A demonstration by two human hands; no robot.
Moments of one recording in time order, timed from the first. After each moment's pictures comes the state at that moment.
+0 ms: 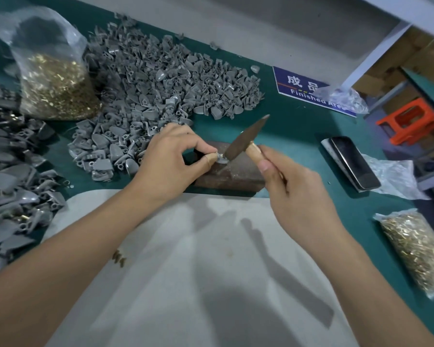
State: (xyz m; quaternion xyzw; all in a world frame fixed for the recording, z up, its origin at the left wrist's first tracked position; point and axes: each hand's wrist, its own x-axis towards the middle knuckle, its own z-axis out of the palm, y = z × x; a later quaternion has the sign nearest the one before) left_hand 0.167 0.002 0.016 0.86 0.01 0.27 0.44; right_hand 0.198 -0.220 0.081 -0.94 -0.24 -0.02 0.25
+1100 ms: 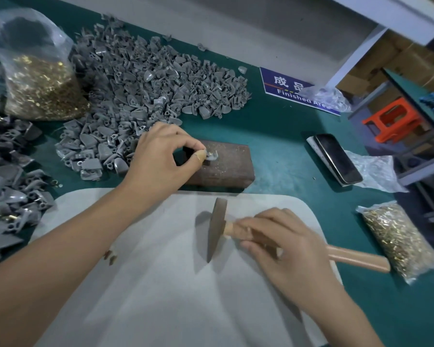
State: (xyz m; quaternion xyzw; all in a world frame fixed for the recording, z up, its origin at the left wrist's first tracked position) left_hand 0.162 -0.004 0.019 0.87 0.02 0.27 0.42; right_hand 0.146 -0.285 0.041 -0.90 -0.37 -0.06 0.22
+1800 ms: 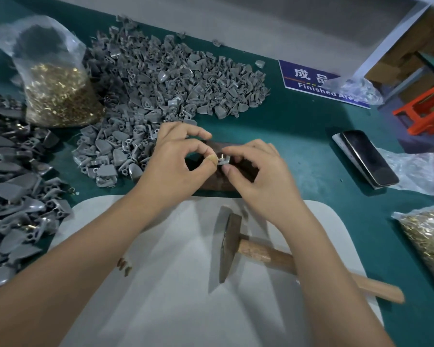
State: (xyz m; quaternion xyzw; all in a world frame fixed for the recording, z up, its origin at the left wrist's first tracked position) left_hand 0.164 -0.002 0.018 0.86 0.03 0.24 0.44; right_hand 0.229 -0.181 0.041 -0.87 -0.35 -0.04 0.34
